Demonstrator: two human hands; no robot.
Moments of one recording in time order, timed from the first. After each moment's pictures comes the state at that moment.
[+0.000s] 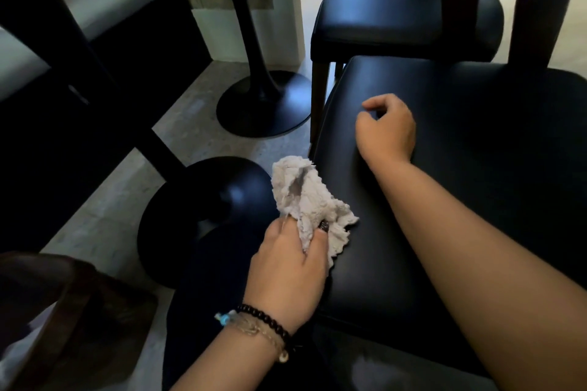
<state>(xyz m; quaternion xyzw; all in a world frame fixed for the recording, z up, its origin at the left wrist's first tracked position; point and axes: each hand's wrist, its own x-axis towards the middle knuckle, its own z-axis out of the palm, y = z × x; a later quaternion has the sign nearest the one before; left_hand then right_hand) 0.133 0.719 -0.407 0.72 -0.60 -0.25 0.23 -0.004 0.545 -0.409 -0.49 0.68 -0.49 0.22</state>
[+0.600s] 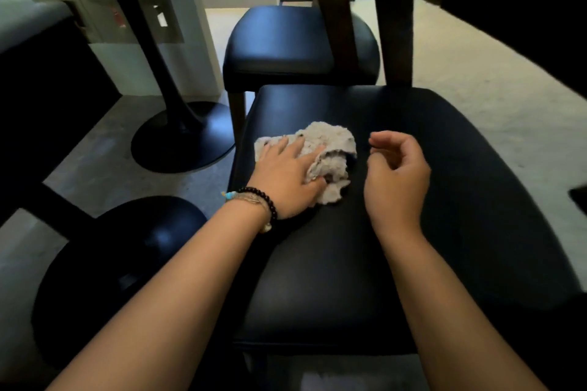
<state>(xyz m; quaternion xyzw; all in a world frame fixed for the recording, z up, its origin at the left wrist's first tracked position) 0.054 0.579 -0.385 0.47 -0.88 -0.09 0.07 -0.079 0.652 -0.380 -0.36 0.62 -0.67 0.17</state>
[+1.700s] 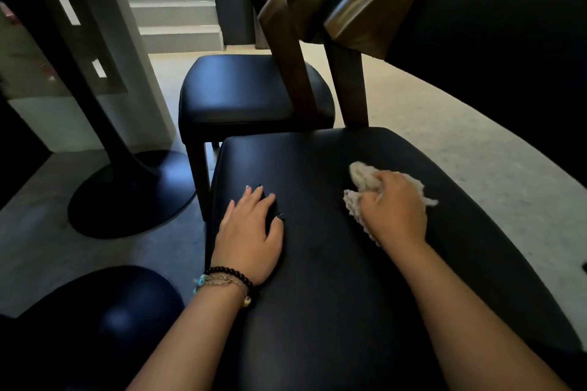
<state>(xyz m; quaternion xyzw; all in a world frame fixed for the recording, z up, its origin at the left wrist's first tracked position) 0.076 0.548 -0.416 0.49 -0.83 -0.14 0.25 -0.144 0.599 -0.404 -0.40 0.86 -0.32 0.01</state>
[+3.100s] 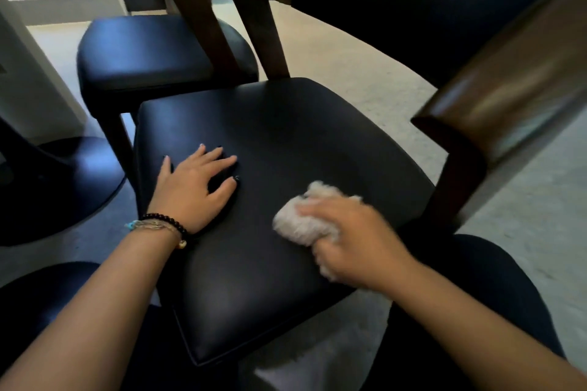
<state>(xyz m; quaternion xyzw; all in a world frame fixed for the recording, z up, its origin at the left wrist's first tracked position) 0.077 0.559 -0.408 0.37 -0.90 -0.12 0.17 -0.091 0.773 -0.398 -0.58 0.75 -0.30 0.10</state>
